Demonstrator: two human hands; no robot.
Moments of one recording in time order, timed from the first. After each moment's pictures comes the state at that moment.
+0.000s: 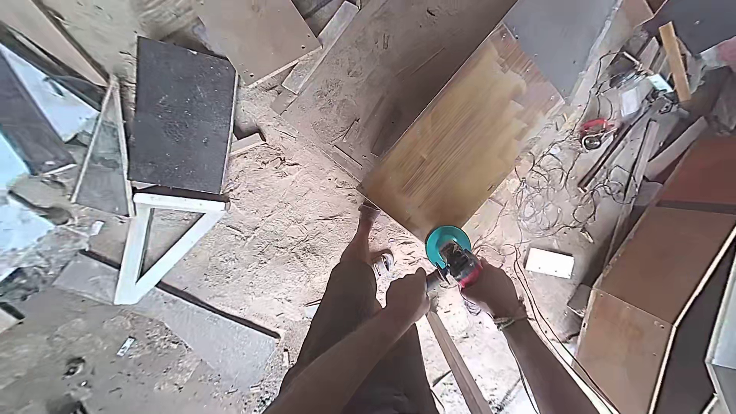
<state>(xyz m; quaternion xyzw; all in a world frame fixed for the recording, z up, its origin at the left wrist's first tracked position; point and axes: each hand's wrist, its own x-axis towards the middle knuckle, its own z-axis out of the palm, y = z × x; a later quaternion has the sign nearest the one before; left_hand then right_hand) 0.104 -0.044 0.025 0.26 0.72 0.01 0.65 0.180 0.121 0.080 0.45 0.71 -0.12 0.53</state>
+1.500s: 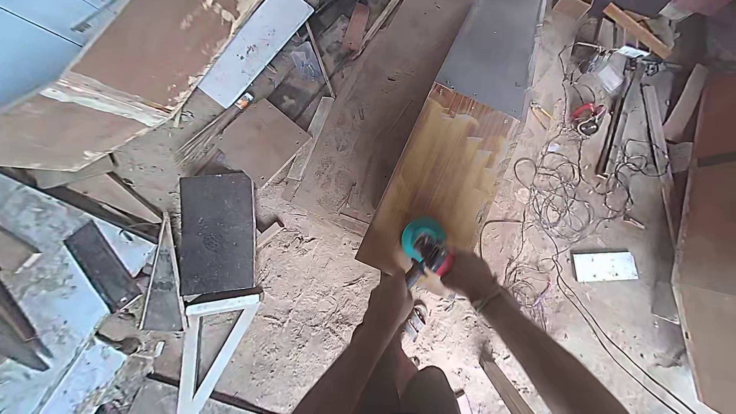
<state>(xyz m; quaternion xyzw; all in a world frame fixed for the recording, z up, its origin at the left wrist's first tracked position) -0.011 -0.008 0.016 0.26 0.83 -0.05 0.49 0.074 0.157 0.070 0.43 0.76 -0.26 0.42</state>
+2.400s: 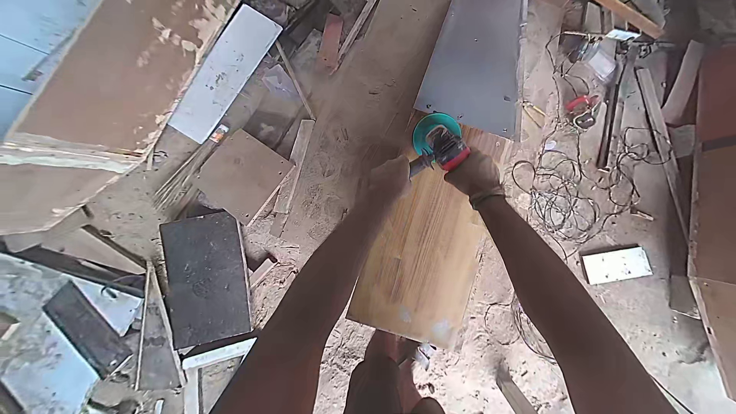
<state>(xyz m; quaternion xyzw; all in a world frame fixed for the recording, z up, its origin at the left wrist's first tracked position) -0.222 0.283 0.036 0.42 0.85 -0.05 0.33 -0.078 0.386 0.062 0.59 0.76 -0.24 0.13</state>
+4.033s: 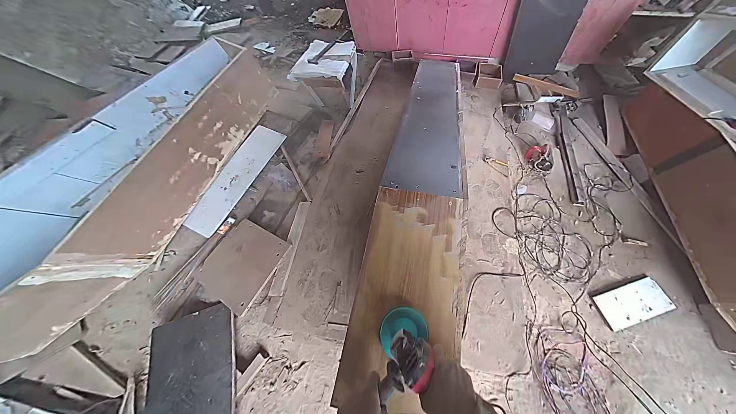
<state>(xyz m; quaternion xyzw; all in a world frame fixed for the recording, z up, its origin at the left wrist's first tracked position) -0.059 0.036 0.023 0.32 0.82 -0.11 0.46 0.082 0.162 0.056 0.52 0.71 -0.36 0.30</state>
